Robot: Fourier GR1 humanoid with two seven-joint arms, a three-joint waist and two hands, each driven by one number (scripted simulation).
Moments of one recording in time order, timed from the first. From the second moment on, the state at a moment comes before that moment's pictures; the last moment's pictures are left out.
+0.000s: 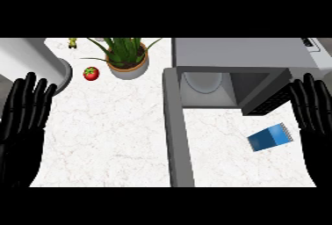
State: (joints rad) left arm 0.03 0.11 -0.02 -2.10 0.03 0.02 0.03; right arm 0.03 -0.12 0.02 -2.10 0.00 0.03 0.01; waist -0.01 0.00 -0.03
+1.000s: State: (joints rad) left arm 0.27 0.14 0.19 -2.35 0.42 -0.13 0.18; right arm 0.16 -0.22 -0.29 -2.19 -0.28 0.19 0.08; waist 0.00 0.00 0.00
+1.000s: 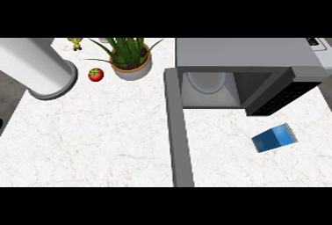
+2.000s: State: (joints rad) left arm 0.54 0.10 0.36 -2.35 0.49 -0.37 0.10; right arm 0.17 -0.17 -0.35 -1.71 -0.04 0.18 -0.22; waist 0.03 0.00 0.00
